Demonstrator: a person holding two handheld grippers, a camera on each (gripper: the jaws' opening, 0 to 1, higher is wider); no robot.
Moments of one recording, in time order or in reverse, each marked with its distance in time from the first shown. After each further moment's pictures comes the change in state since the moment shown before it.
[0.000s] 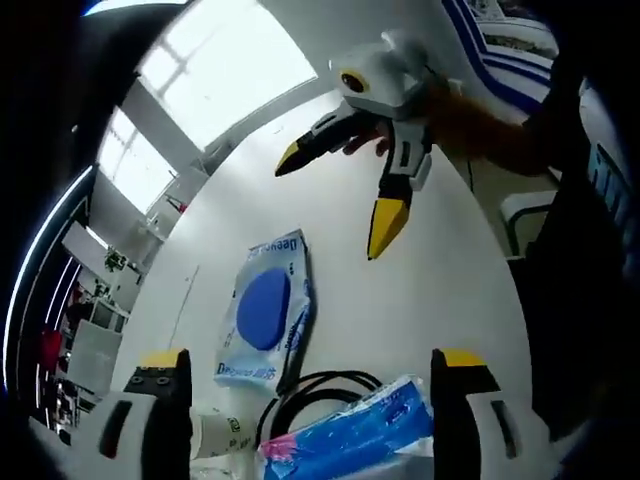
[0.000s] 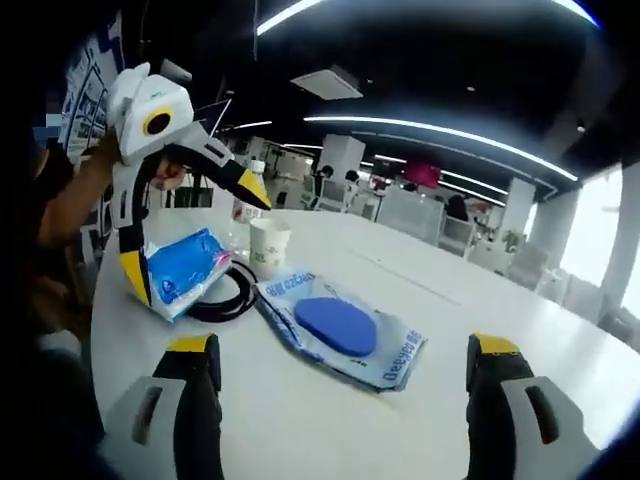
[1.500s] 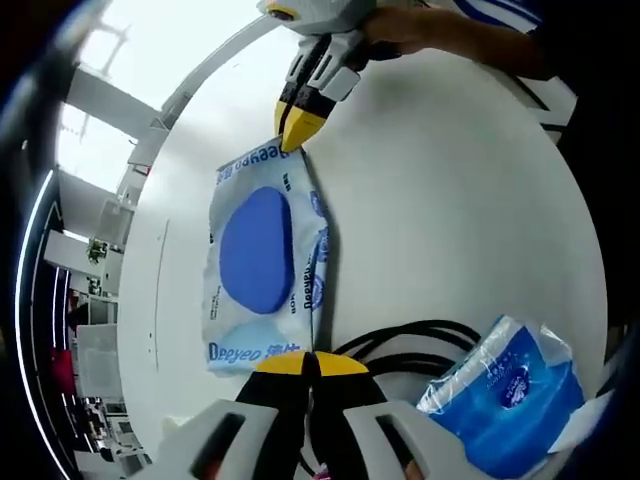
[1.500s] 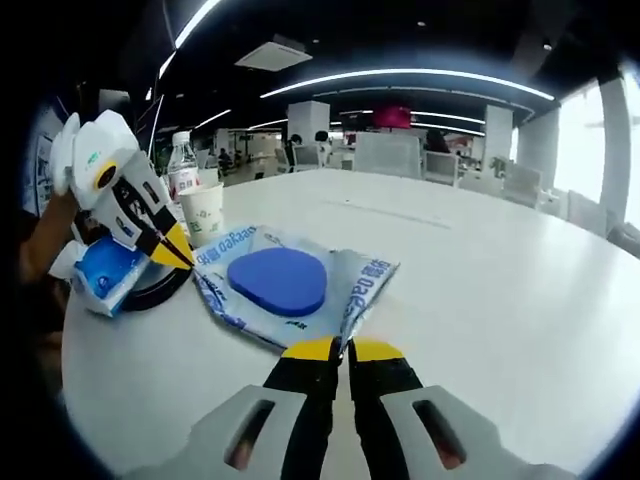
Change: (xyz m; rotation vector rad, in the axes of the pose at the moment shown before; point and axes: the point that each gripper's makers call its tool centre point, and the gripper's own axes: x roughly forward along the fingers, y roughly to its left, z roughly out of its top) left arm 0.073 0.024 -0.061 0.172 0.310 -0.077; right arm 0.058 -0.048 -0.078 0.256 0.184 -0.020
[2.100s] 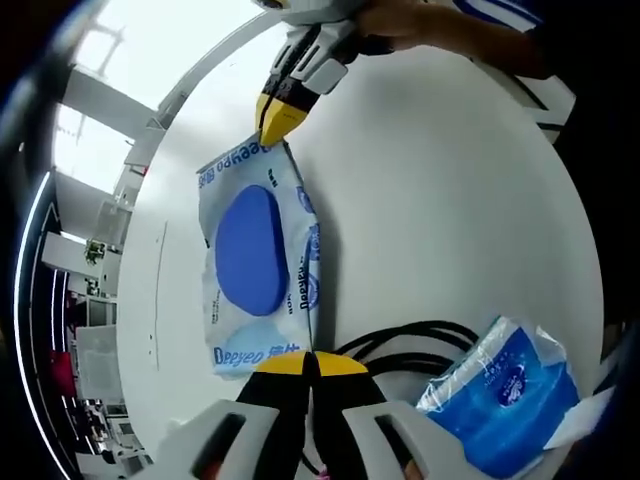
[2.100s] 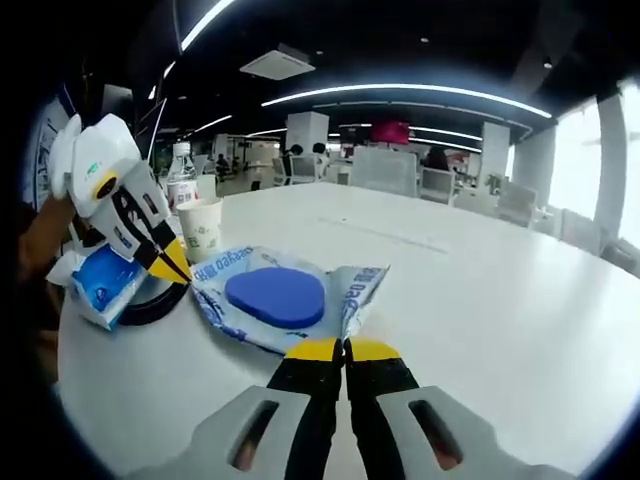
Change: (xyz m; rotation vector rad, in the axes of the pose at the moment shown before) left arm -0.002 0.001 0.002 0.011 0.010 -0.014; right arm 0.002 -0.002 0.019 -0.038 -0.044 -0.029
